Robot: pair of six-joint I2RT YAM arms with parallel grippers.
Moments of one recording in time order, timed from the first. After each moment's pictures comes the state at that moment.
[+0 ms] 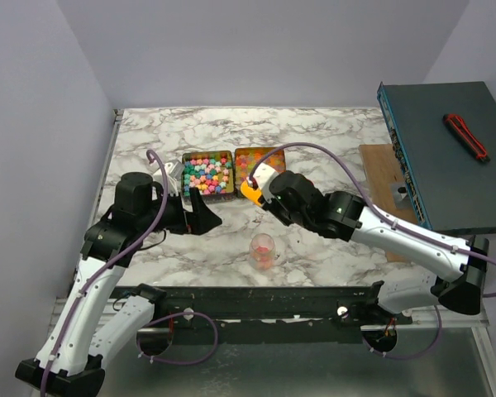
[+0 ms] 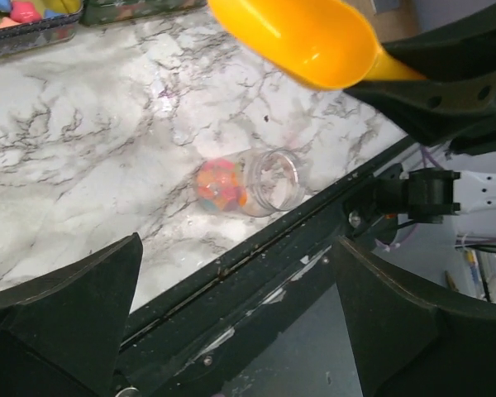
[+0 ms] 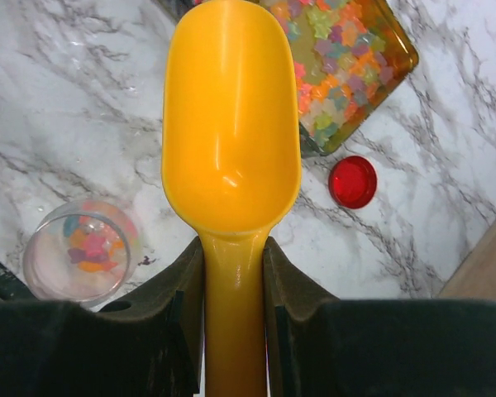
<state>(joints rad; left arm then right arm) -0.33 0.76 1.00 -0.82 0.51 -0.44 1.07 1.31 1.24 -0.65 0.36 -0.12</state>
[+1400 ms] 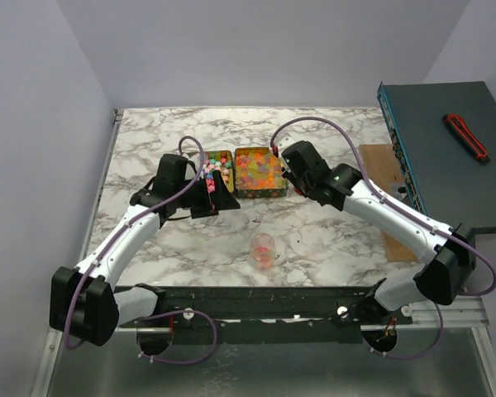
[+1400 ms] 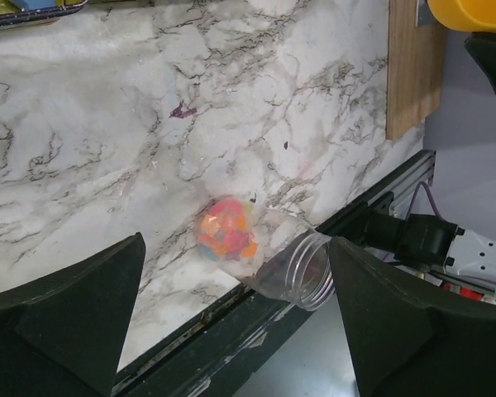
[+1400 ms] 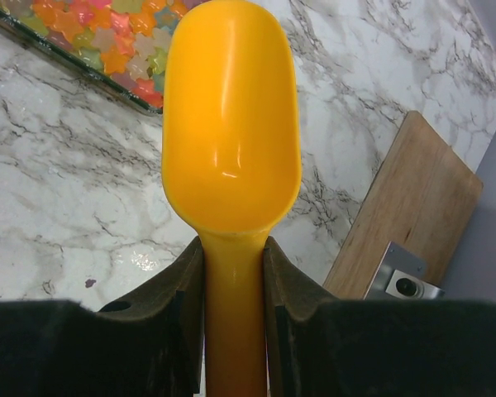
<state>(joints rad) -0.33 1.16 0.86 -0.45 0.56 -0.58 0.78 1.46 1.32 -0.72 0.50 -0.19</state>
